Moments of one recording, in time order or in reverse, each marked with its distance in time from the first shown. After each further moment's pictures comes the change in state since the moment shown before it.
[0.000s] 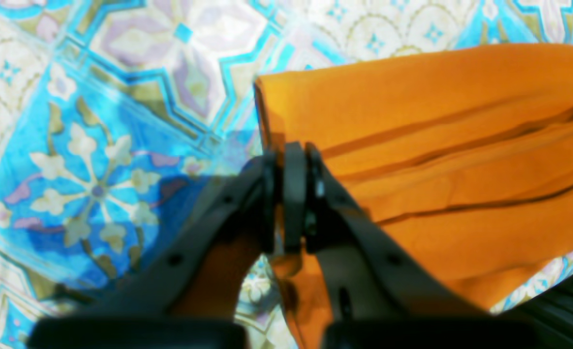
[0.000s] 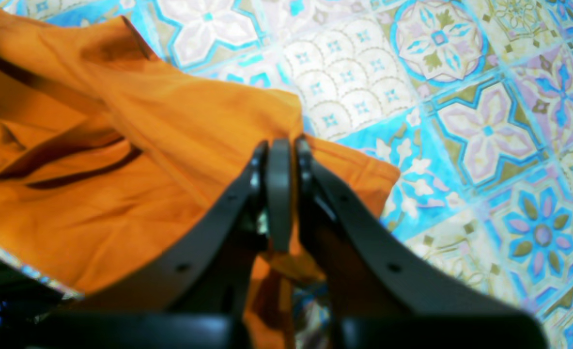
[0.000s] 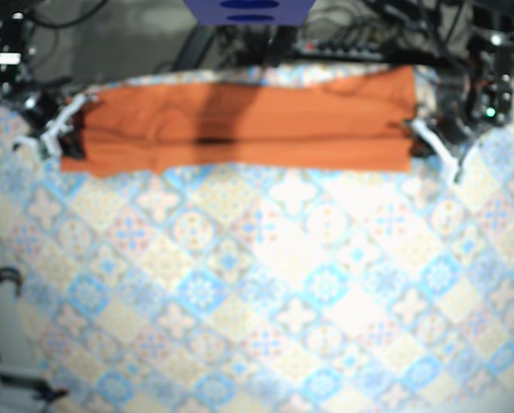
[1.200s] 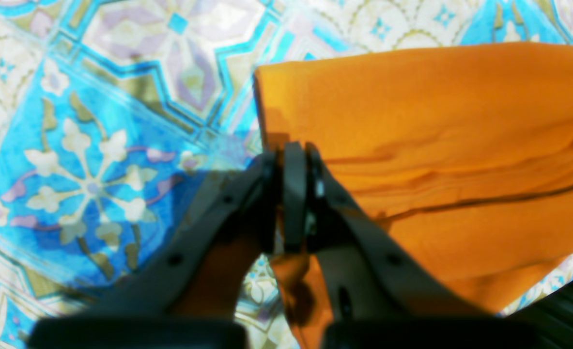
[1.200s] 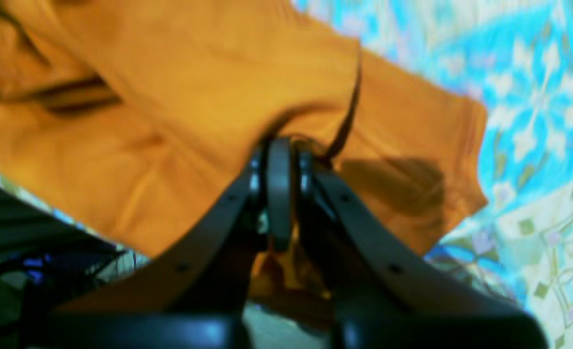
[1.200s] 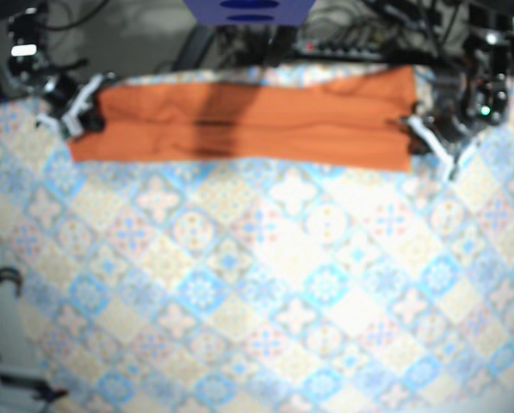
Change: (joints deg) left arm 0.0 1.1 0.0 0.0 3.6 0.0 0.0; right arm -0.7 0.0 -6.9 -7.5 -0.1 -0.4 0.4
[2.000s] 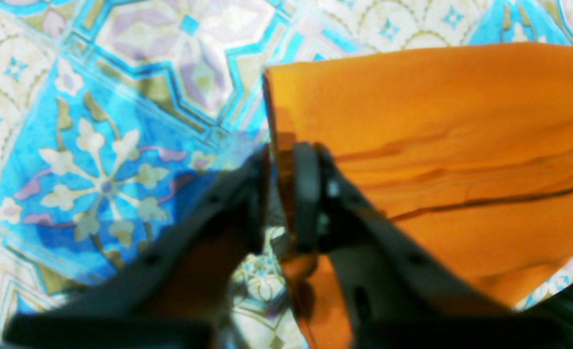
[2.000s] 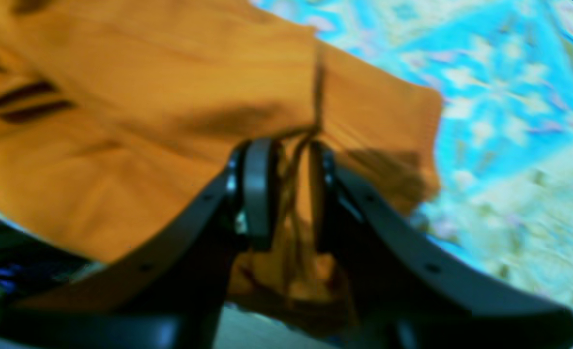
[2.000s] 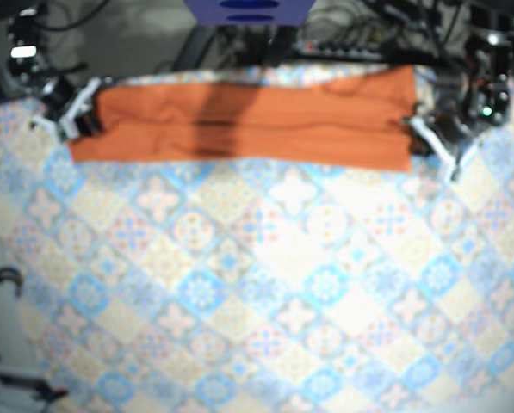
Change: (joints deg) left arm 0.0 -0.3 -0.1 0.0 0.0 0.0 0.0; right arm 1.0 0.0 0.2 -0.3 -3.0 -4.1 -0.5
